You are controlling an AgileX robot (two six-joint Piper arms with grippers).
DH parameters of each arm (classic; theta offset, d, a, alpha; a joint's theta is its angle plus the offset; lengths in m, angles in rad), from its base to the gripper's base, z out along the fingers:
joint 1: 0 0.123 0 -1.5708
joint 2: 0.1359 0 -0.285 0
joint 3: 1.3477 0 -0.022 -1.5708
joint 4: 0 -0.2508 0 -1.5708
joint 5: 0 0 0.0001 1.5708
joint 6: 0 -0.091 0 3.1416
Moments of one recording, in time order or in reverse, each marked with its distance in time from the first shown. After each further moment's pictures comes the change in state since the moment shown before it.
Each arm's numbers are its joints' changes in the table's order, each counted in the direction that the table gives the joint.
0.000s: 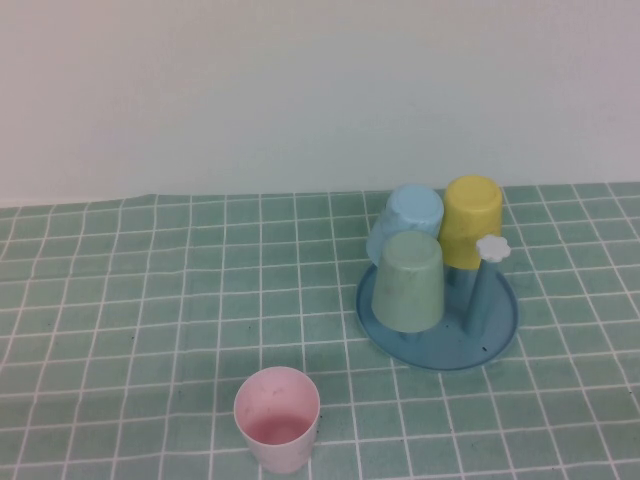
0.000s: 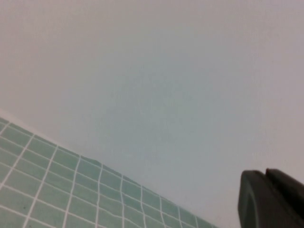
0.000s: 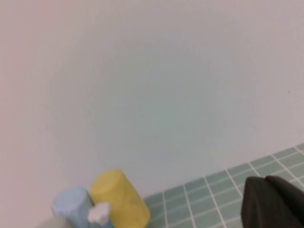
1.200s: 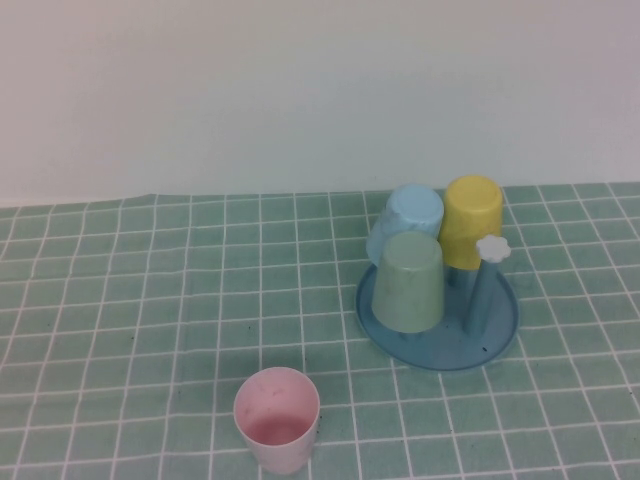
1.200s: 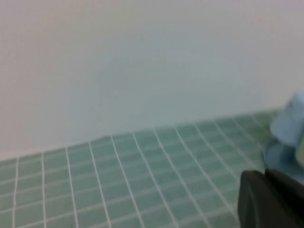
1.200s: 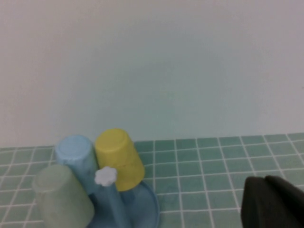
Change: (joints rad) right arm 0.018 0.425 -0.608 0.129 -0.491 0.111; left arm -0.002 0.303 -0.493 -0.381 -0.537 -0.212
